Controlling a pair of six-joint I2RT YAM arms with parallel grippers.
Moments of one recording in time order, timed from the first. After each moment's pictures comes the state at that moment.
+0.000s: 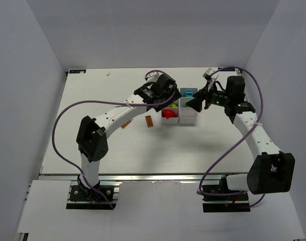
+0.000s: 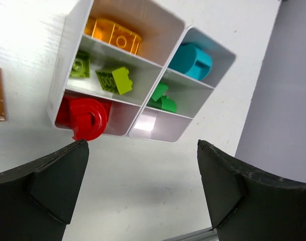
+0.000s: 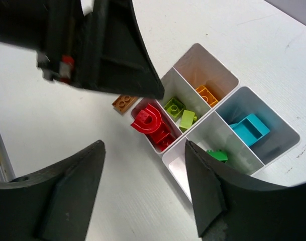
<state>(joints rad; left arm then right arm) -0.80 1.95 1.81 -0.64 -0.30 -1.15 0.12 1.32 1.06 -0.17 -0.87 -0.19</state>
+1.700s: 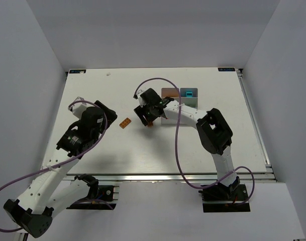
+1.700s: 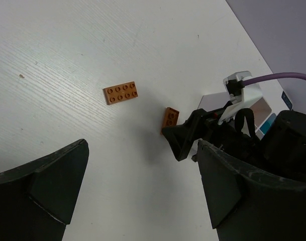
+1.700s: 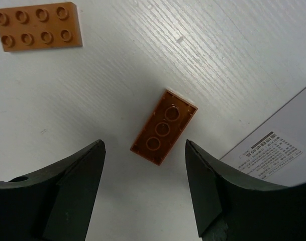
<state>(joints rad) -0.52 0.86 0.96 -0.72 -0.51 -1.06 0.81 2.09 1.64 -0.48 -0.01 0.01</state>
